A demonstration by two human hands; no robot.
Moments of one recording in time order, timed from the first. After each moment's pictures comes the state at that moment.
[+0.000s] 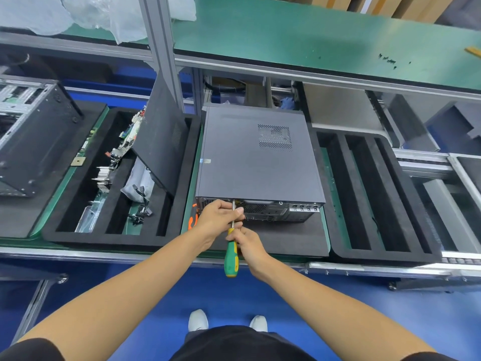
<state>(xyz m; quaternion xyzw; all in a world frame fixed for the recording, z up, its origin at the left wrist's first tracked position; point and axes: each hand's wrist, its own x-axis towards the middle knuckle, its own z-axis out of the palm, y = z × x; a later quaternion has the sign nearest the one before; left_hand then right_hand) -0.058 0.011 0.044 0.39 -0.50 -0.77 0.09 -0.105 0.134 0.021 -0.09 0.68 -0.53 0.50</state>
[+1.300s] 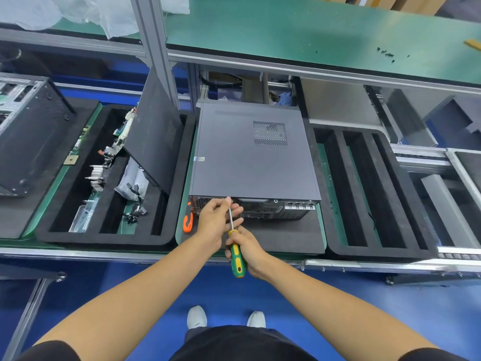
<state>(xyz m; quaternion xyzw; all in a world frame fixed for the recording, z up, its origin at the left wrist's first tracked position) -0.076 0.033 0.028 0.44 -0.36 -0.80 0.20 -0.114 0.145 0.020 -0.06 0.60 -0.55 0.57</state>
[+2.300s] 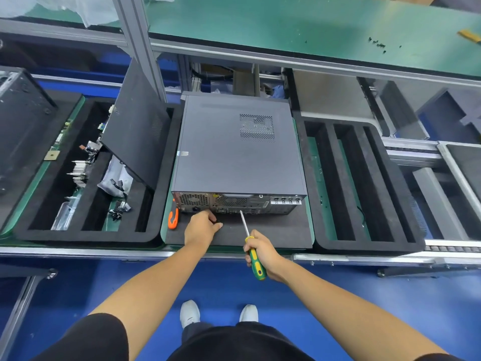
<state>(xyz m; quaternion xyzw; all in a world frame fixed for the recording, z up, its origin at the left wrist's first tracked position) -0.075 0.033 -0.035 0.48 -0.80 -0.37 -0.02 -0.164 0.212 -0.017 -0.03 0.69 -0.49 0.53</state>
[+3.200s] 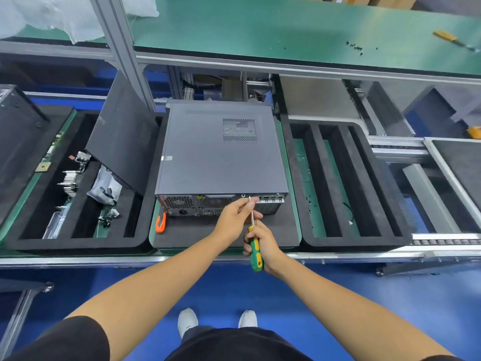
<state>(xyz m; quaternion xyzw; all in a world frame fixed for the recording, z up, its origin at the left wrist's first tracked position) -0.145 0.113 0.024 0.25 -0.64 -0.72 0.09 -0.183 0.235 0.016 0.01 0.58 -0.65 0.49</state>
